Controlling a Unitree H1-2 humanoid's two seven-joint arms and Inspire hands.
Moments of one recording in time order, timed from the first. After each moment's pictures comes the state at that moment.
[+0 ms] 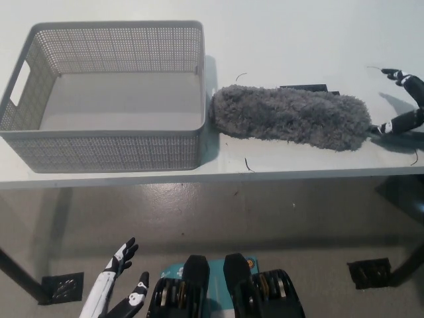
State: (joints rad) left_arm 0.08 0.16 -0.05 0.16 0.21 -0.32 -0.02; right_arm -0.84 -0.51 0.26 0.72 -0.23 0.11 0.22
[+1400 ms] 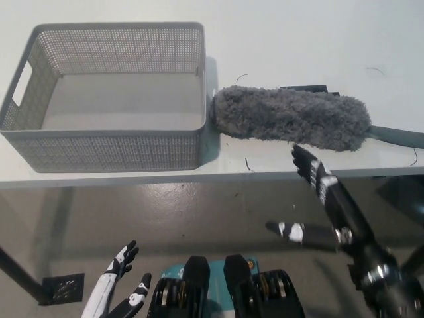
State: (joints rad) left_arm 0.08 0.15 -0.05 0.18 0.21 -0.30 -0.02; right_arm -0.07 -0.09 0.14 -0.29 -0.08 0.11 0.14
